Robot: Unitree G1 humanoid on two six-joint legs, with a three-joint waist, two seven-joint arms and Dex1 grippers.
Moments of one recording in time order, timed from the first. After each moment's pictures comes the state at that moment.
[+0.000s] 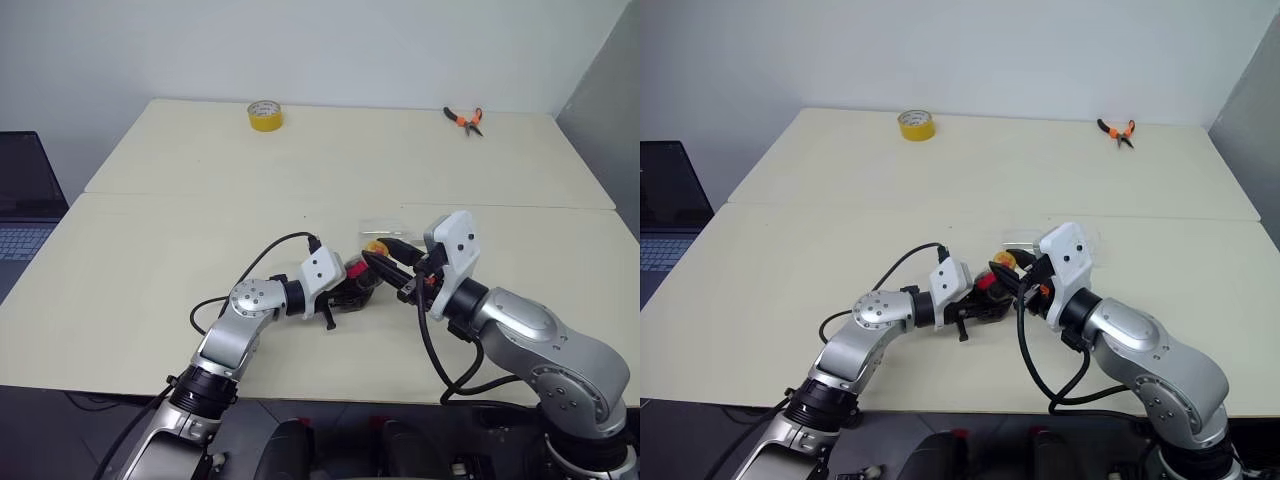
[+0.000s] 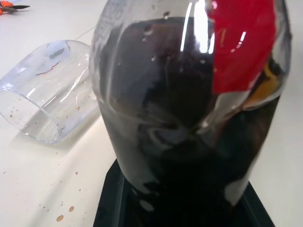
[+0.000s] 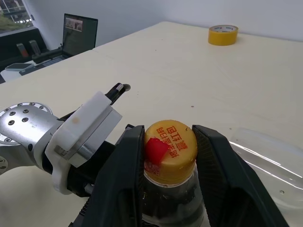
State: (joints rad) left arm -0.40 0.36 -0.27 0.00 -0.13 0.23 -0.88; right arm -0.30 -0.41 0.07 -0.81 0.70 0.97 0.13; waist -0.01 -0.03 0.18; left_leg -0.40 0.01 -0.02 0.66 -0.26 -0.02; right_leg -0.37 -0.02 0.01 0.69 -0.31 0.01
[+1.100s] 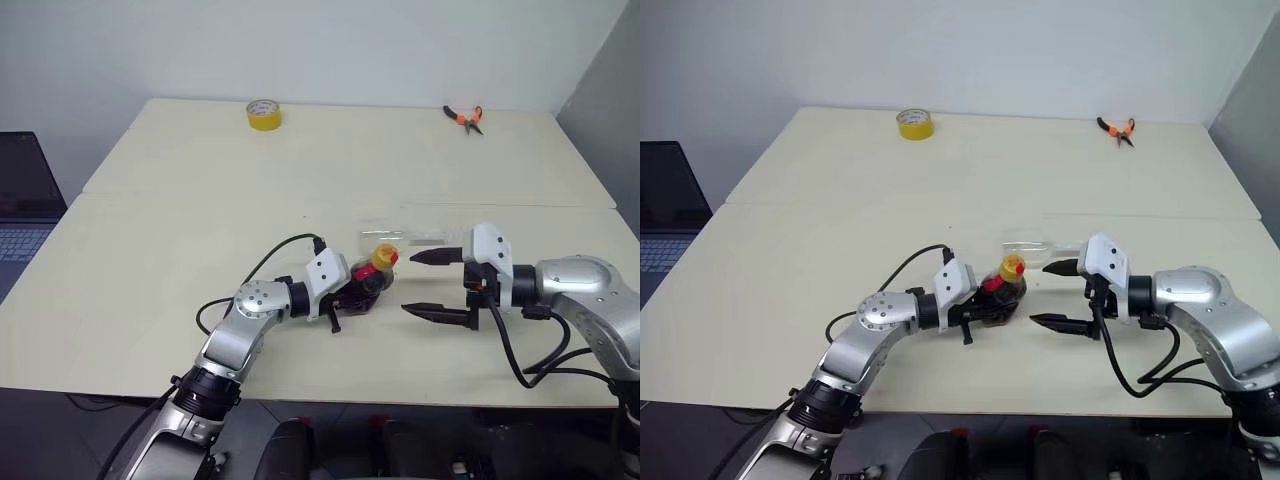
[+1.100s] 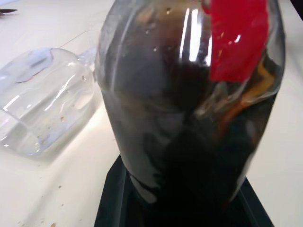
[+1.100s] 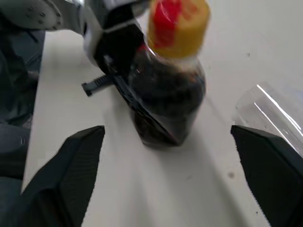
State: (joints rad) left arm -0.40 0.34 -0.29 -0.01 -0.16 0.23 -0.90; right arm -0.24 -0.84 -0.04 -0.54 0.64 0.64 0.89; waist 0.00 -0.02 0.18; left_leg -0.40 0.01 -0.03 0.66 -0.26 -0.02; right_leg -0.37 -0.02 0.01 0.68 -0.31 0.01
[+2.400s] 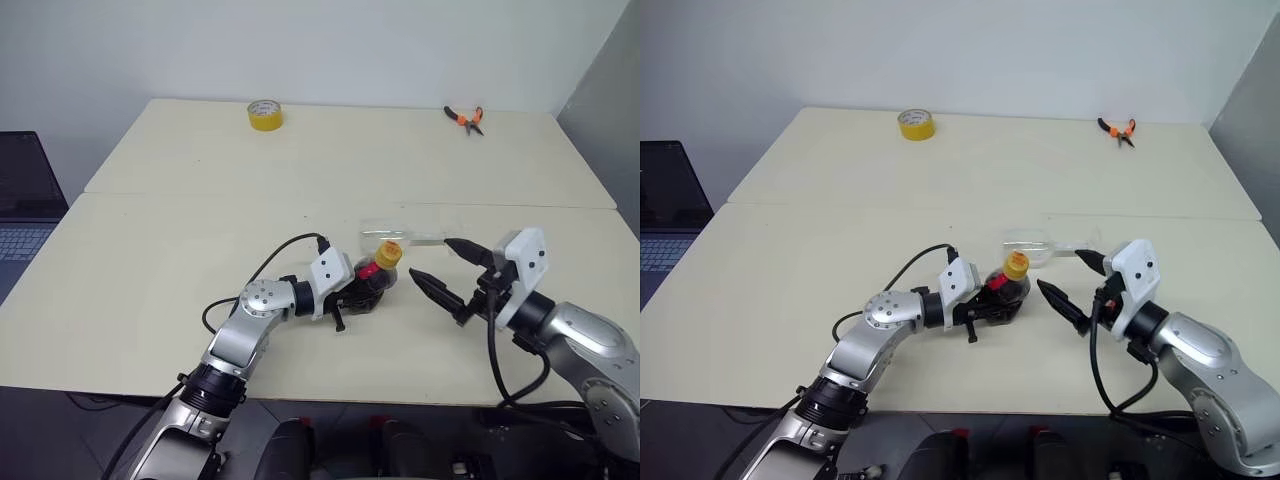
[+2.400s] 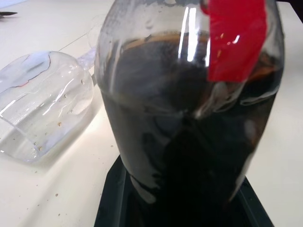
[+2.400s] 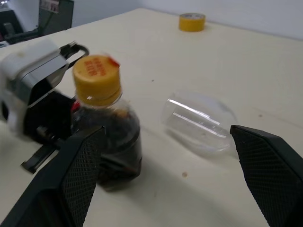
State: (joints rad) left arm -0.41 0.32 -0.30 0.02 -0.15 0.21 -0.89; right arm -0.02 -0.62 -0.18 -0.76 0.68 0.76 0.49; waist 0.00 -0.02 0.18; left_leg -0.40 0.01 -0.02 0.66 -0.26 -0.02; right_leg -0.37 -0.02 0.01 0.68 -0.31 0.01
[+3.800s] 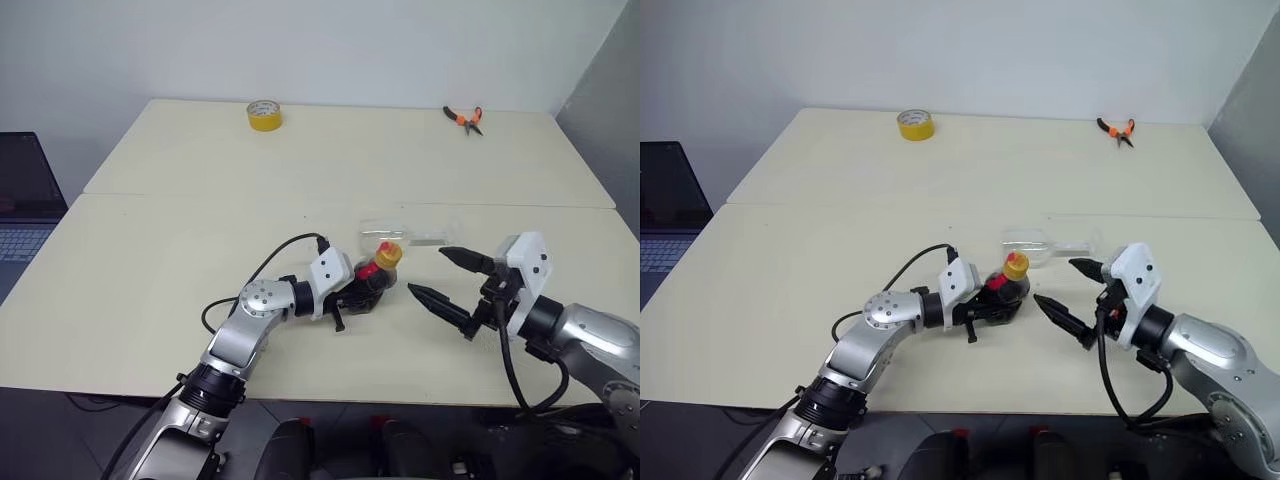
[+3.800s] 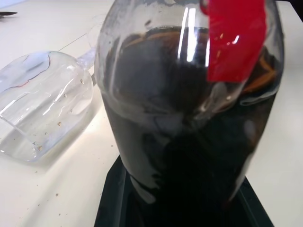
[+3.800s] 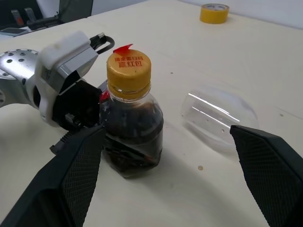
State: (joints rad) left arm -0.41 0.33 -0.30 0.02 -0.15 0.21 -0.89; right arm -0.06 -0.68 -0.21 -0.79 0.78 0.81 0.47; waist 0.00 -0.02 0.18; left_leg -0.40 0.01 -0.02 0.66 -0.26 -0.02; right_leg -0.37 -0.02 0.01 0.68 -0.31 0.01
